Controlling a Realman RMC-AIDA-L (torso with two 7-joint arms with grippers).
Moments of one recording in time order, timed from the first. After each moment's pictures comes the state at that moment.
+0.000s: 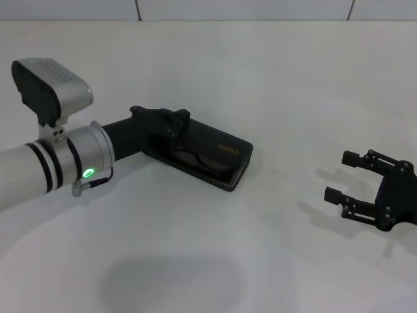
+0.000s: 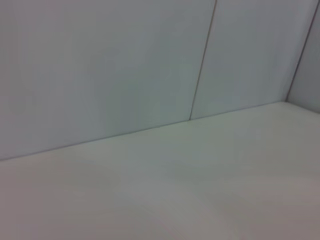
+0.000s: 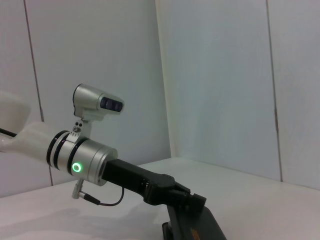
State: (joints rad) left arm -0.30 -2.09 1.46 0.77 1.32 0.81 -1.37; right arm 0.39 2.01 -0.97 -0.33 -1.51 -1.53 0.83
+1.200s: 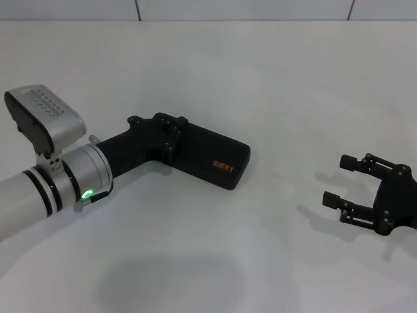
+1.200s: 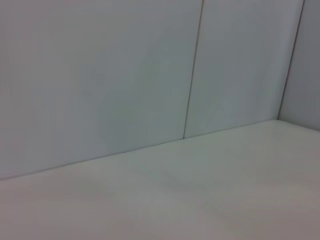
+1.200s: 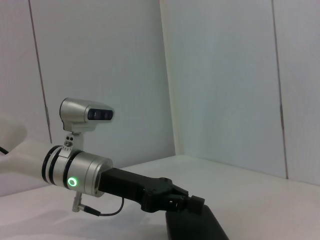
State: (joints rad) left arm -0.33 -2.10 1.46 0.52 1.01 0.93 -0.96; right arm 0.39 2.01 -0.98 -0.33 -1.52 -1.53 0.83
